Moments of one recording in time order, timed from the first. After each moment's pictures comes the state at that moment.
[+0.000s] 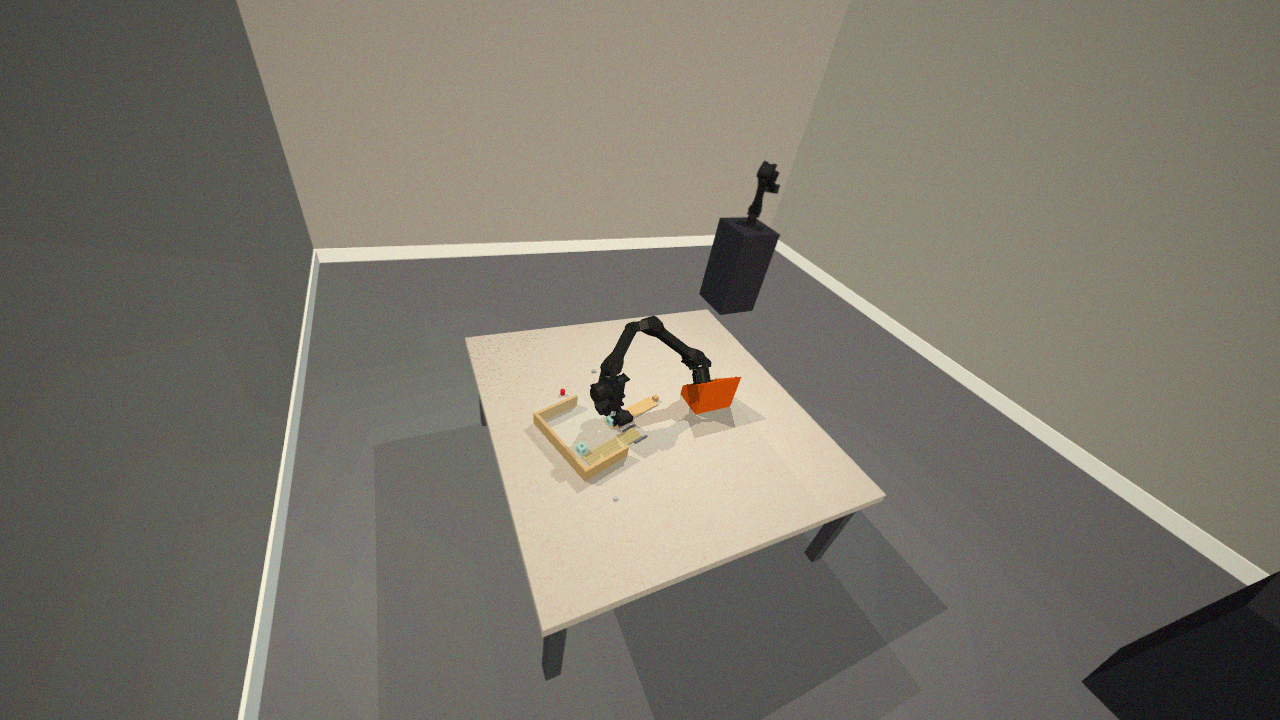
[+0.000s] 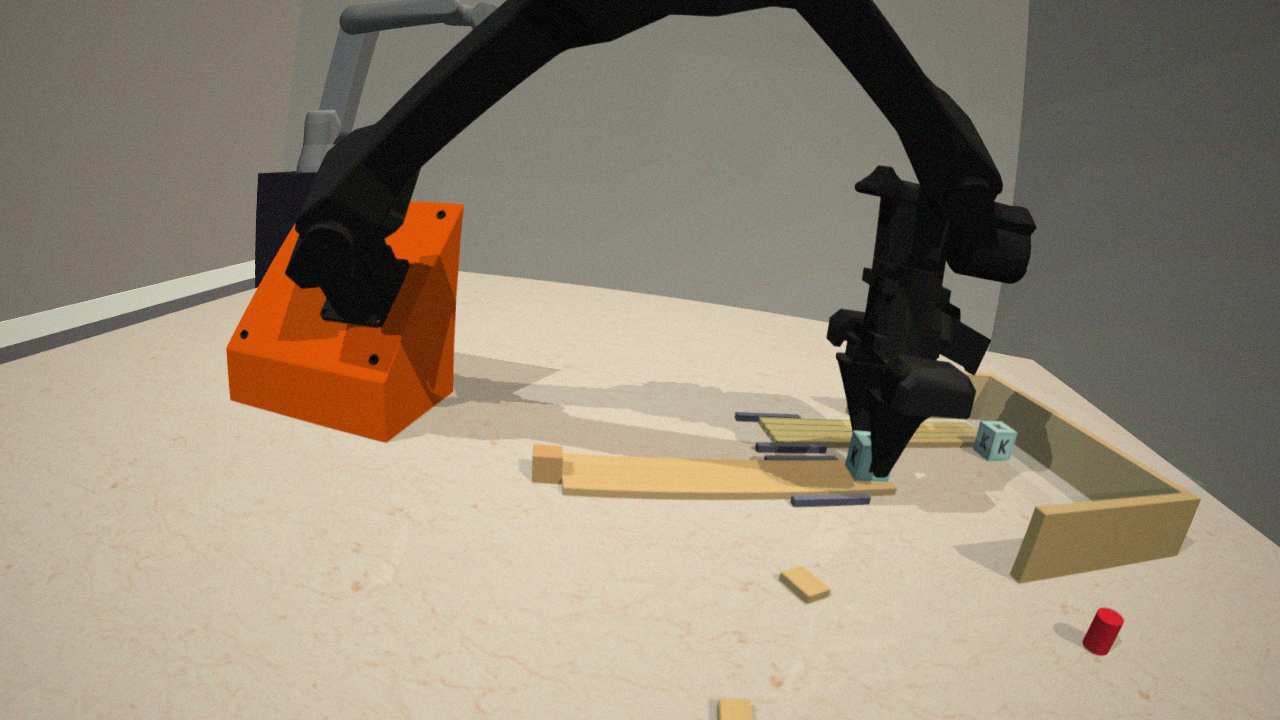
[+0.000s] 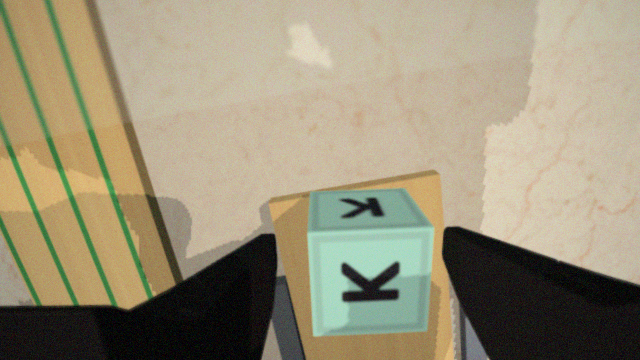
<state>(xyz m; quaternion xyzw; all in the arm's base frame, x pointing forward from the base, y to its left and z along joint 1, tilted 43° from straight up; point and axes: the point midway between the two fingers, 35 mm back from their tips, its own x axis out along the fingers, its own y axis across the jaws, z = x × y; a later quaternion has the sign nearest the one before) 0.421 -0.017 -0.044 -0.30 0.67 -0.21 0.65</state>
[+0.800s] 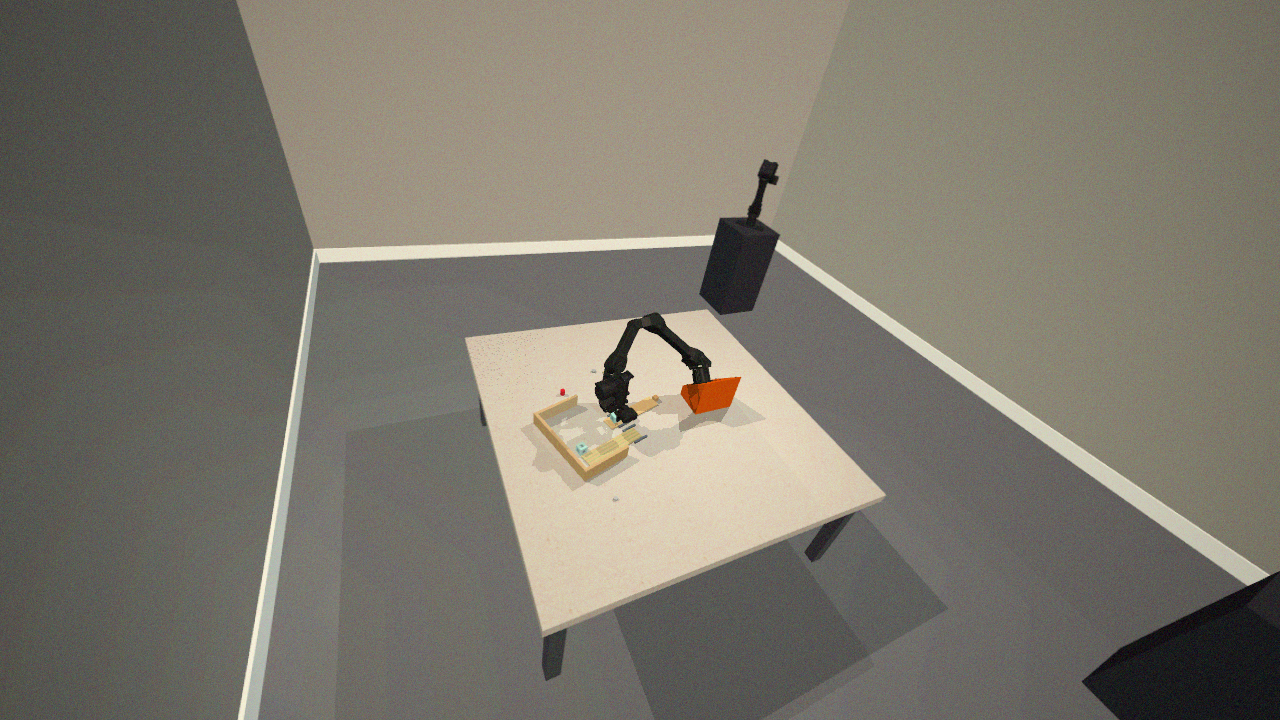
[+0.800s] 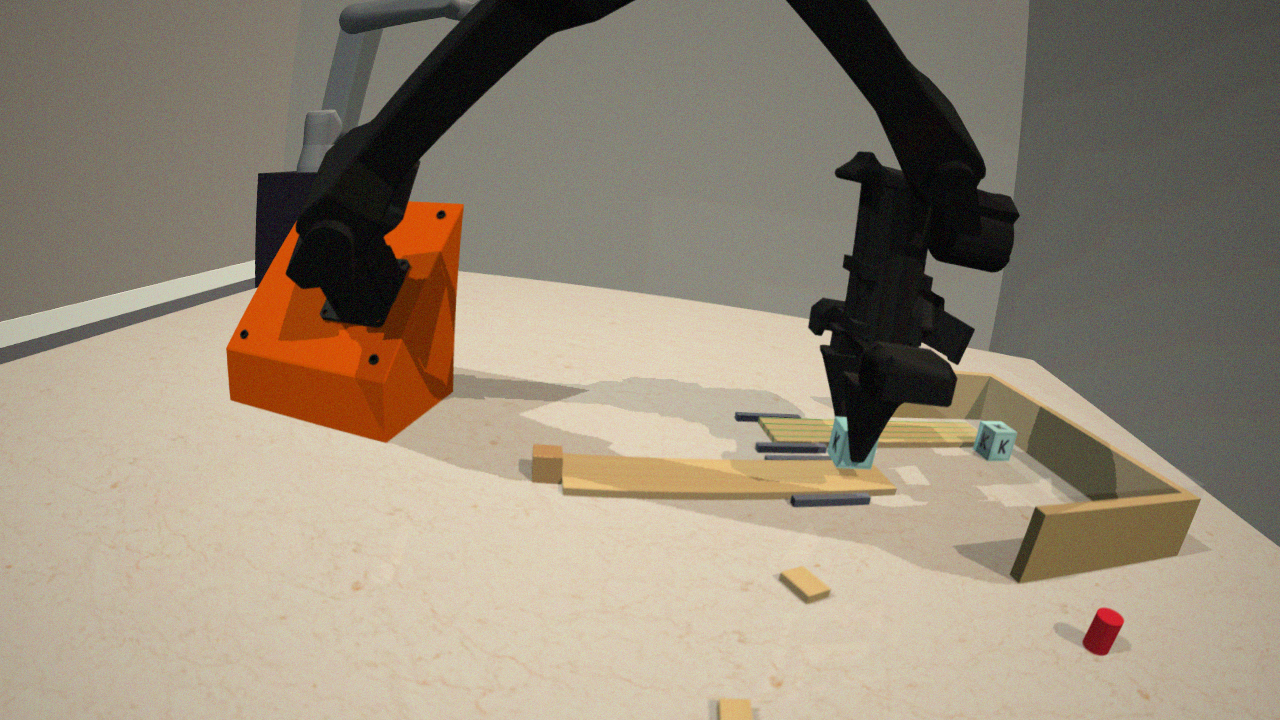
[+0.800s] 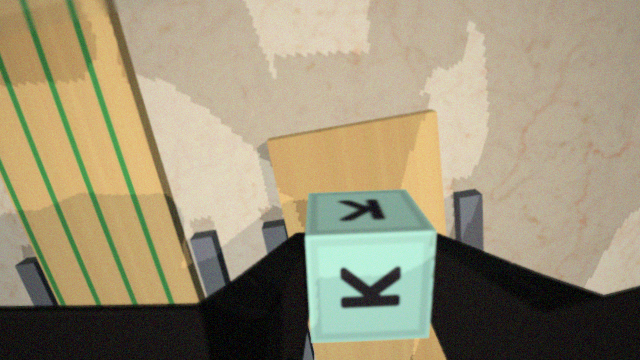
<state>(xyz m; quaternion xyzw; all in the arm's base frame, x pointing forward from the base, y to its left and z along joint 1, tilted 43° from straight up) 0.403 -0.014 -0.037 -0.30 0.67 -0.21 0.64</state>
